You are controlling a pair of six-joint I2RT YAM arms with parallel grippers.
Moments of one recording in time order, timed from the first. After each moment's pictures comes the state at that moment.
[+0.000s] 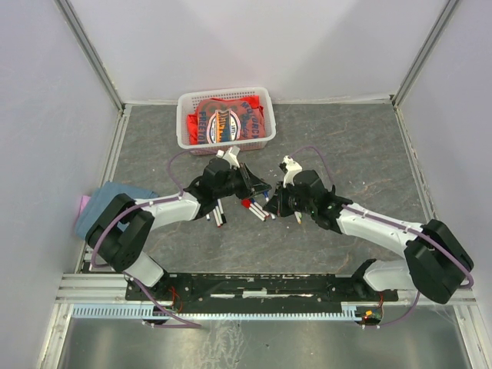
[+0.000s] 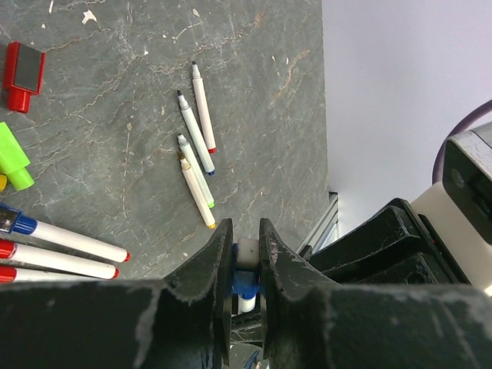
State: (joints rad) left arm -0.66 1.56 0.74 0.44 0.33 -1.05; right arm 0.73 1.29 0.65 0.07 -0.19 0.53
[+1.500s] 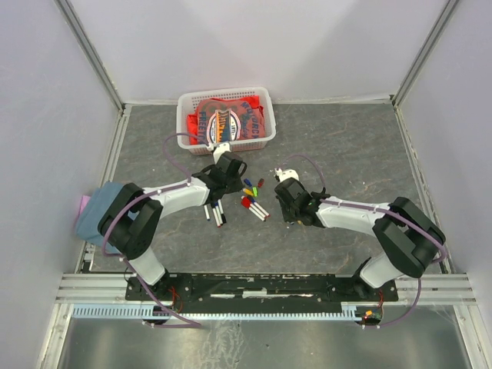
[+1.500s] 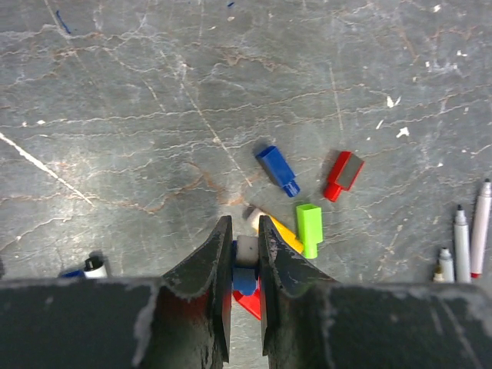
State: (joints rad) left arm -0.66 1.67 0.95 -0.08 -0.29 -0.74; right arm 0.79 1.52 0.73 -0.18 0.28 0.39
